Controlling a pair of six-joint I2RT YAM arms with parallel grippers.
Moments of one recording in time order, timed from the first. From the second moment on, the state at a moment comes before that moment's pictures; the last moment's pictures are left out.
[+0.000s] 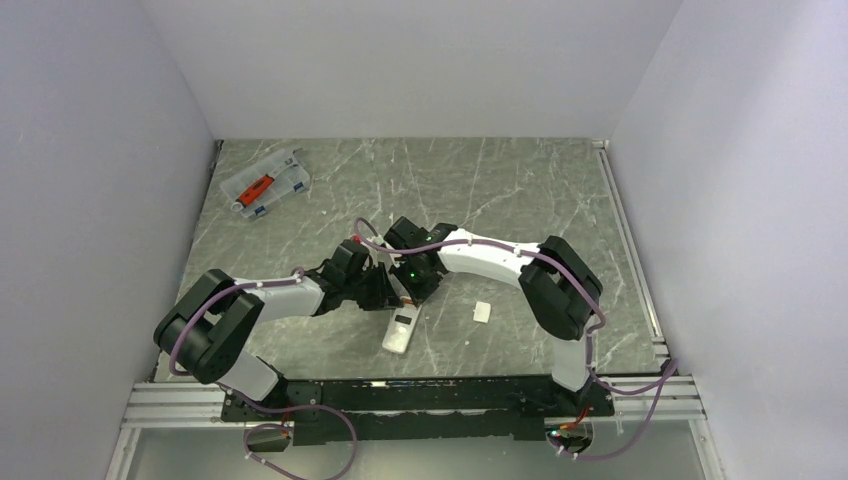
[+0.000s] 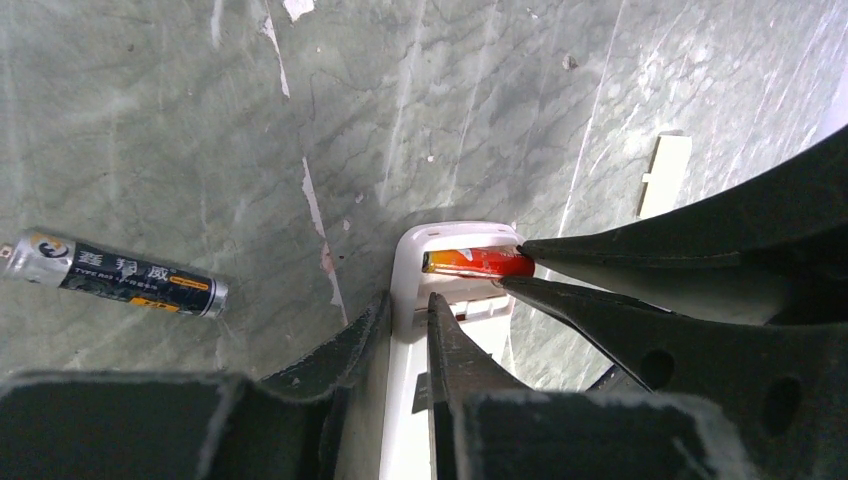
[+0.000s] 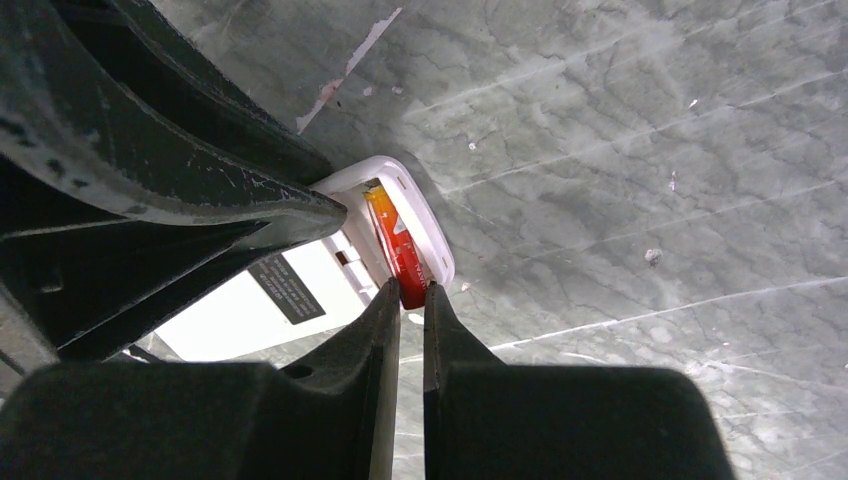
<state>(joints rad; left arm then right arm) -0.63 1.51 0.56 0.13 0.32 -0.76 0.91 1.91 1.34 -0.70 -0.10 0.17</state>
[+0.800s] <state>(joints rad) -0.63 1.51 0.56 0.12 0.31 -0.80 0.91 1.96 1.44 -0.79 -0.09 0.18</state>
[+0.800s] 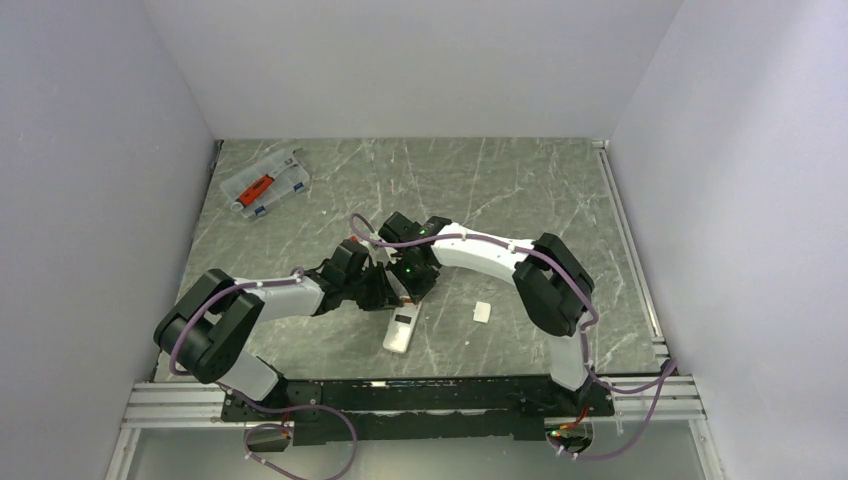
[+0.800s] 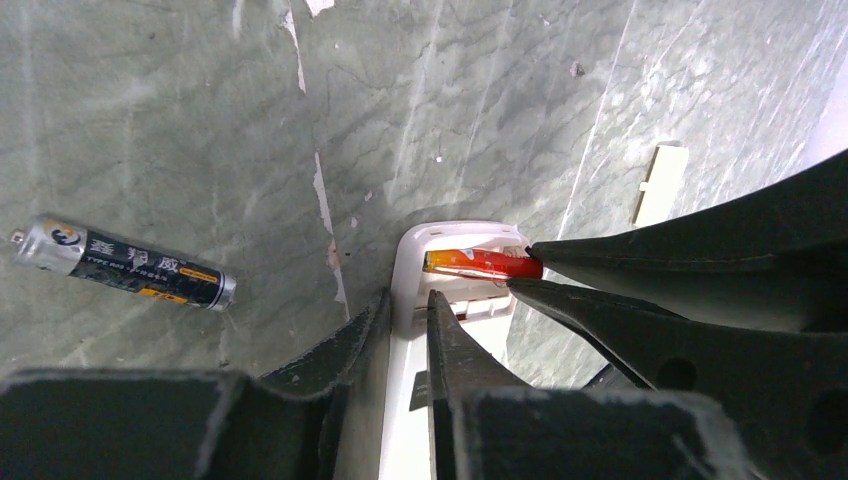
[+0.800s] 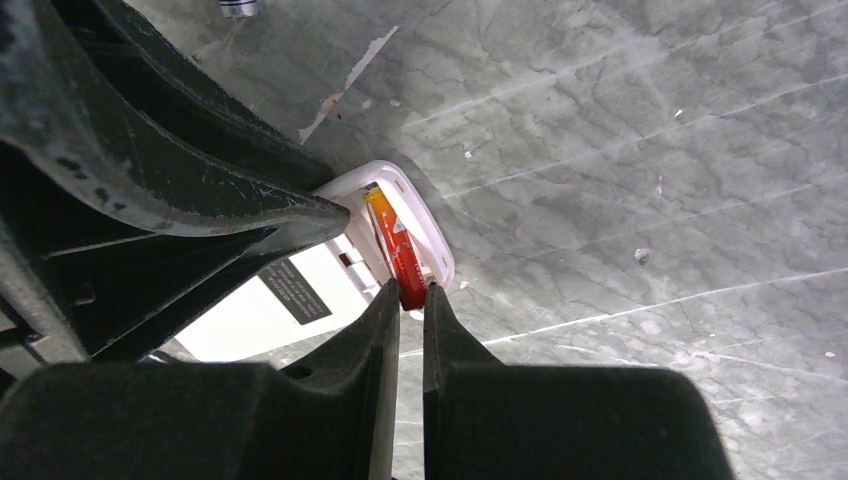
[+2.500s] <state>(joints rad) -0.62 1.48 0.56 0.09 0.29 -0.77 0.91 1.99 1.41 -0.55 -0.04 0.19</state>
